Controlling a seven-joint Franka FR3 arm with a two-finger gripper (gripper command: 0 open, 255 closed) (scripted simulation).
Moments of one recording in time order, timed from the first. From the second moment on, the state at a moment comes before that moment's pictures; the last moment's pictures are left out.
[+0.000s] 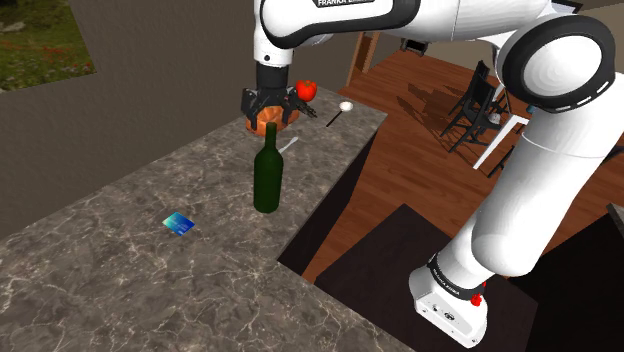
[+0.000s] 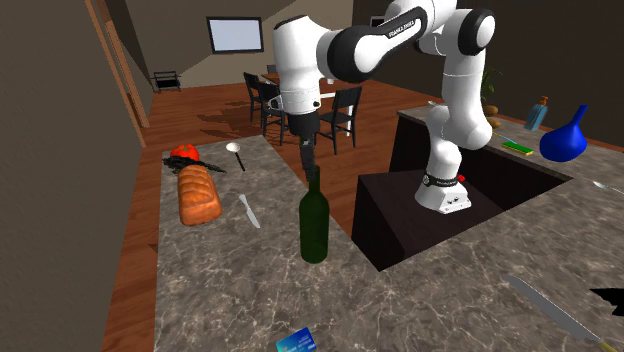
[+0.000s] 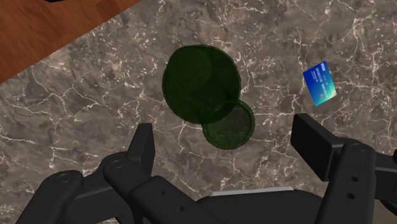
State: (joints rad) arm 0.10 0.21 0.24 -1.68 0.05 1.80 0.47
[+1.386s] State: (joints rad) arm 0.10 0.21 0.24 -1.62 0.05 1.74 0.47
